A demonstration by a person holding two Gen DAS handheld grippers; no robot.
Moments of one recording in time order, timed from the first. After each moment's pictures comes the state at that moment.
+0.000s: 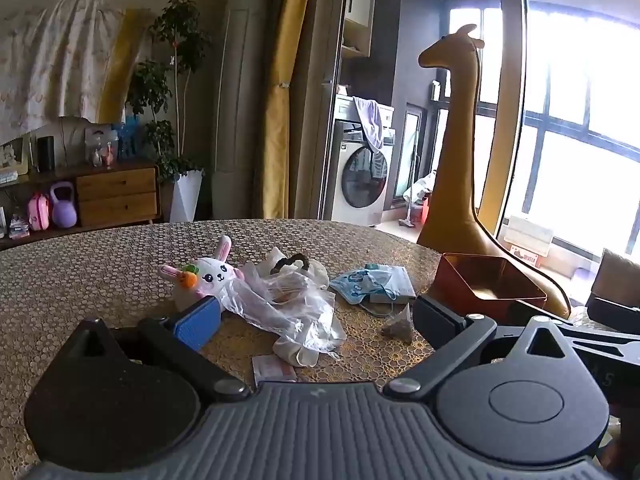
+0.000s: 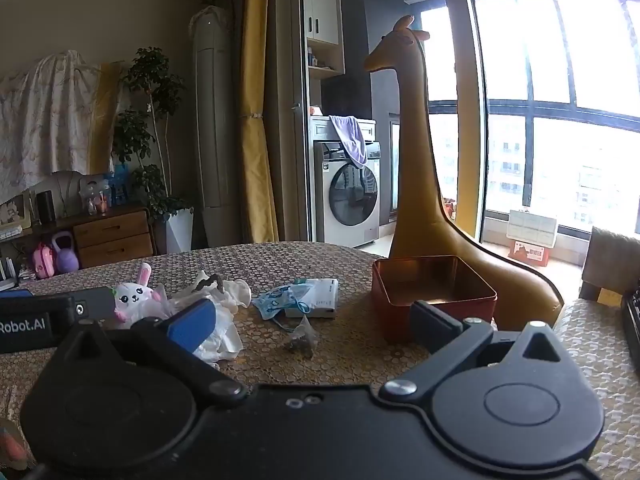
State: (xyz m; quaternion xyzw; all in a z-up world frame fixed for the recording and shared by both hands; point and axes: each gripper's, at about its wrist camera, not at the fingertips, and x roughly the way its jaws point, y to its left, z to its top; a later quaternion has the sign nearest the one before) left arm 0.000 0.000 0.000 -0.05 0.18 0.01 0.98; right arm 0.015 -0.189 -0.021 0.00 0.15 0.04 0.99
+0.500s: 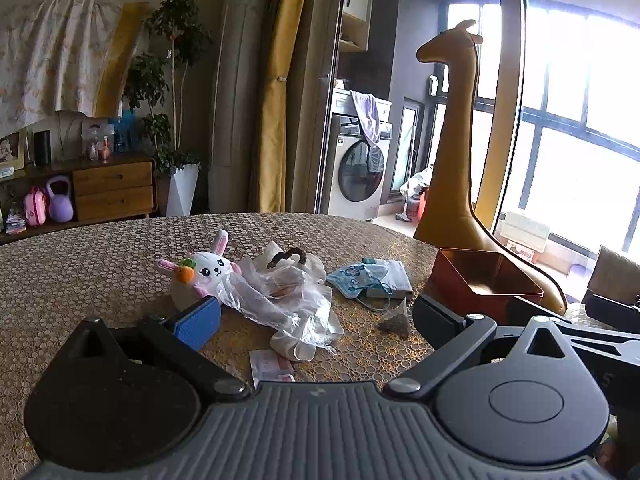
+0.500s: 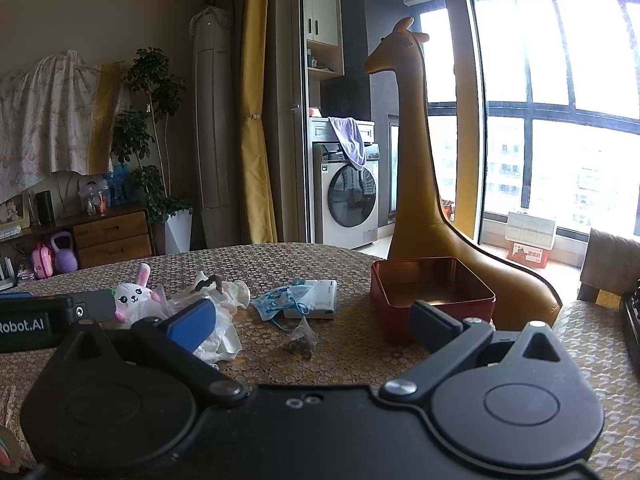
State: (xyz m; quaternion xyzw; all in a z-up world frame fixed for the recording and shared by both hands) left arm 0.003 0.004 -0.006 -0.05 0.19 0.00 0.98; right arm 0.014 -0.188 -0.018 0.00 0.15 0.04 0.99
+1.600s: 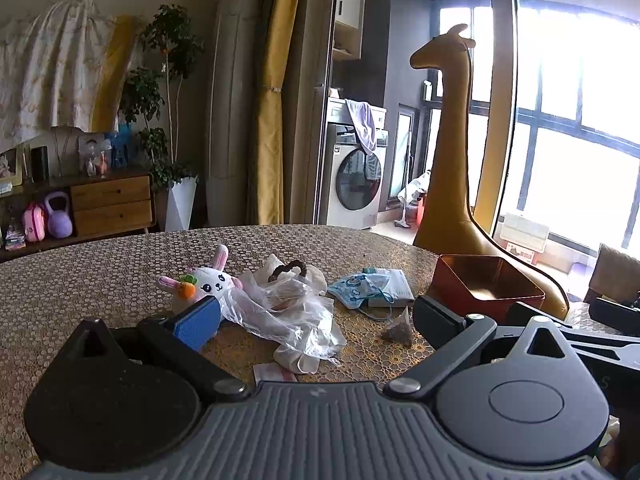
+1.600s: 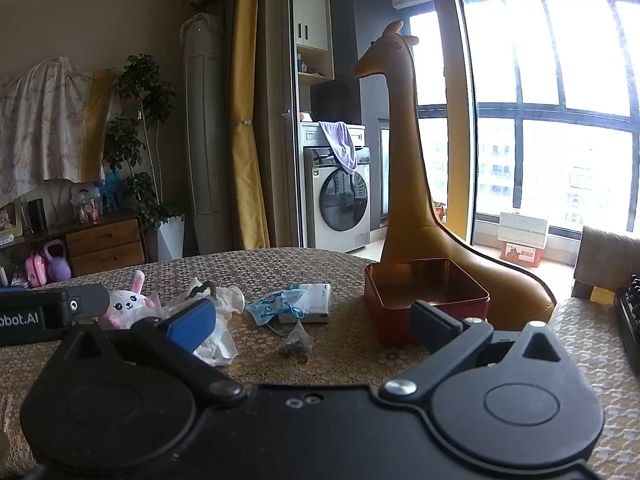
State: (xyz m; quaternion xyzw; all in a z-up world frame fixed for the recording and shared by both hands) left arm 0.004 0.003 0.003 -0.05 0.19 0.00 0.98; right arm 0.016 -0.188 -0.021 0.01 0.14 0.03 0.99
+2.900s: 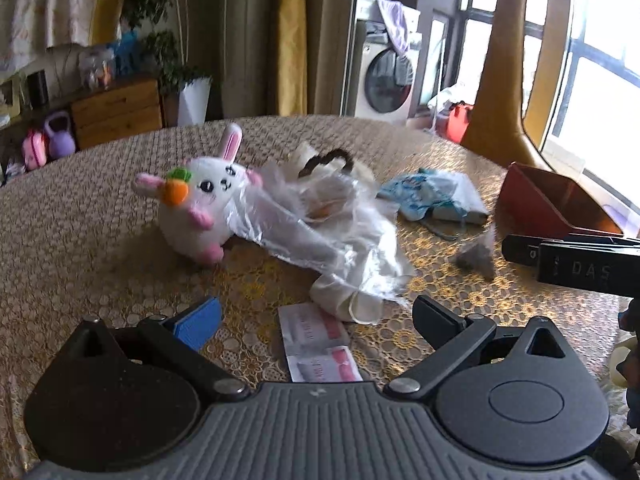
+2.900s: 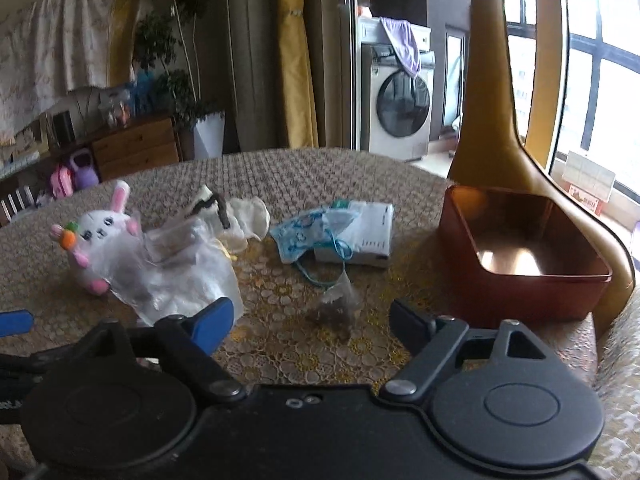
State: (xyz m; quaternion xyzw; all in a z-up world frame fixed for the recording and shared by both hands) left arm 0.118 0.037 -0.084 -0.05 0.34 0.02 0.94; right arm 0.169 -0.170 -0.078 -0.03 0.30 0.11 0.95
